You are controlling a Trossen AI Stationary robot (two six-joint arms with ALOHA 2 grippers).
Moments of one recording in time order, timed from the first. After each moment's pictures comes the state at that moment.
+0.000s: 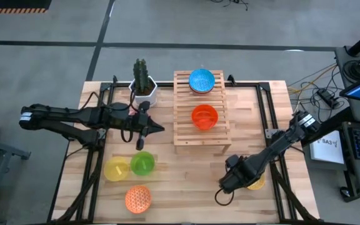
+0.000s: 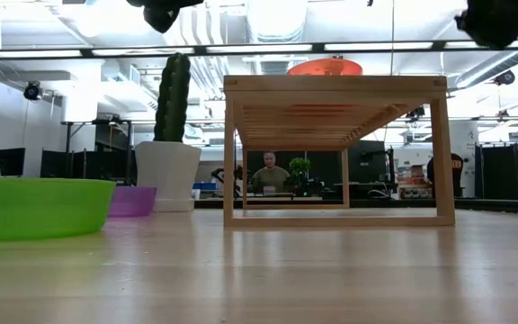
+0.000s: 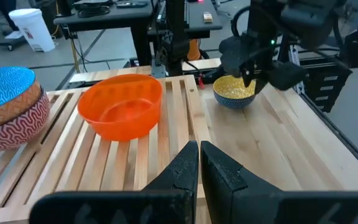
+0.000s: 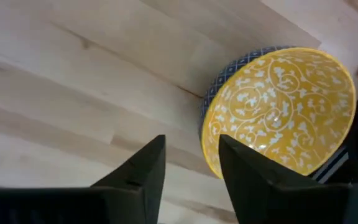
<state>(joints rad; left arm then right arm) -0.03 1.03 0.88 -0.16 0.01 0.09 0.61 1.69 1.30 -1.21 -0.16 1.70</state>
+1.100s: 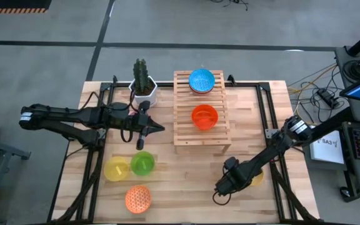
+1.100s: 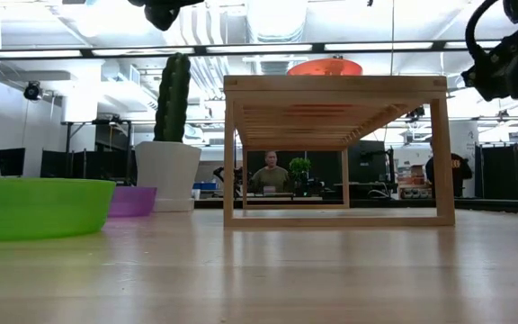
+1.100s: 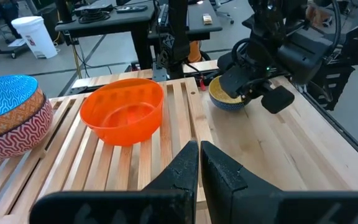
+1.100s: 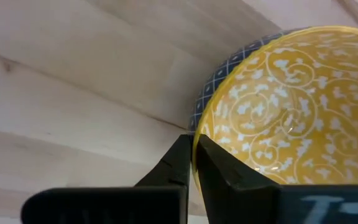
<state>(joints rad) -0.03 1.03 0.88 -0.15 0.01 0.12 0.61 1.80 1.23 -1.18 -0.16 1.70</state>
